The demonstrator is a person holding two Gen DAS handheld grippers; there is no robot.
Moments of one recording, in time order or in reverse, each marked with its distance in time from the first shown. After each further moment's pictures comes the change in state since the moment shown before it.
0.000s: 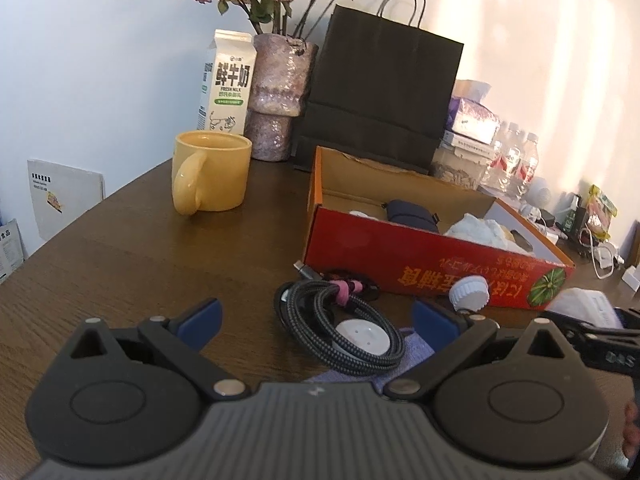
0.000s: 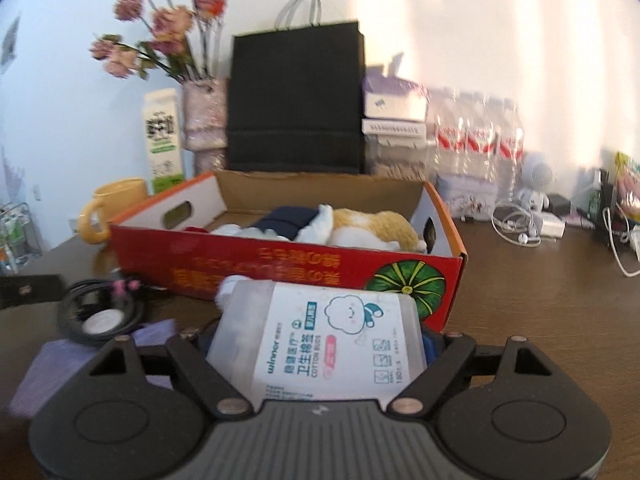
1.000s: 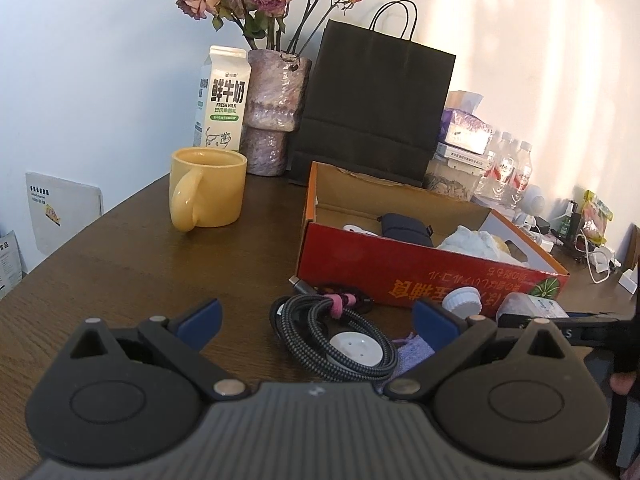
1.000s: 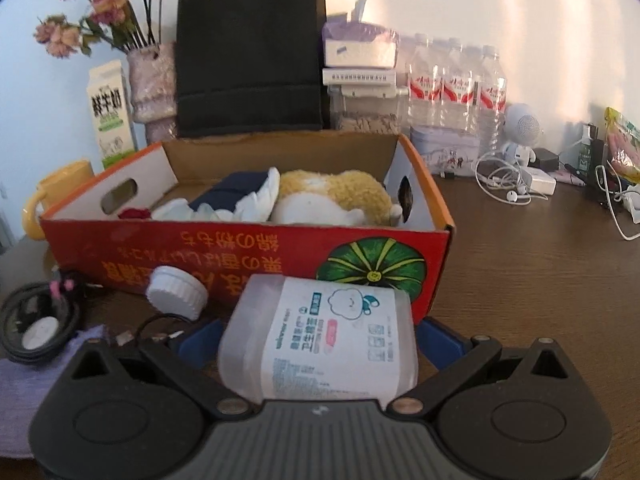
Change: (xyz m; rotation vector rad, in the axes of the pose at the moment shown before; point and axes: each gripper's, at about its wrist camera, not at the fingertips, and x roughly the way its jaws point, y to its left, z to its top) left arm -0.006 -0.002 0.004 0.009 -0.044 -0.004; right arm 0.075 -0.026 0.012 0.087 0.164 -0.086
